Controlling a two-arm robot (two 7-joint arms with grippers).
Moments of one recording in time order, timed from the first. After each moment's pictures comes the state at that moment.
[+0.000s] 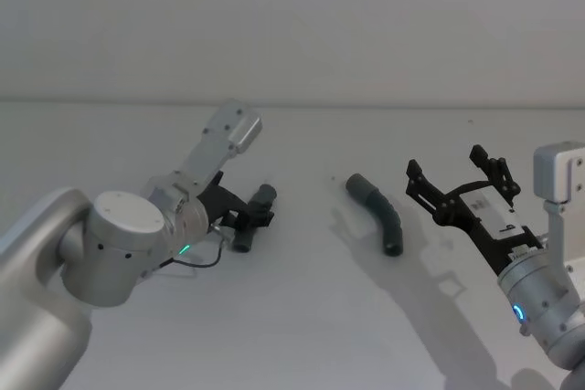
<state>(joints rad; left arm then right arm) -0.48 0.25 0.57 -1.47 -0.16 0.65 -0.13 -0.01 0.34 -0.23 -1.77 0.29 0.03 0.07</state>
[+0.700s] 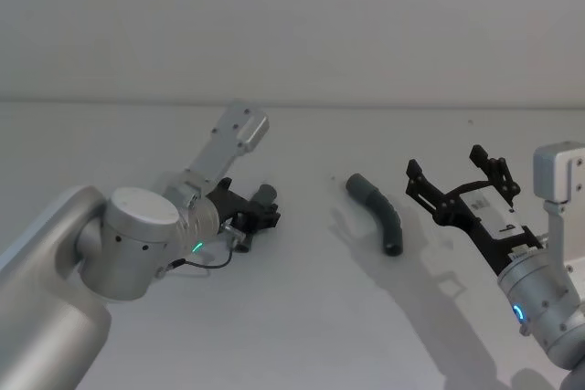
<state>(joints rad) -0.49 0.19 0.55 -1.42 -0.16 0.69 -0.13 -0.01 0.34 -0.23 -1.77 0.29 0.03 0.07</state>
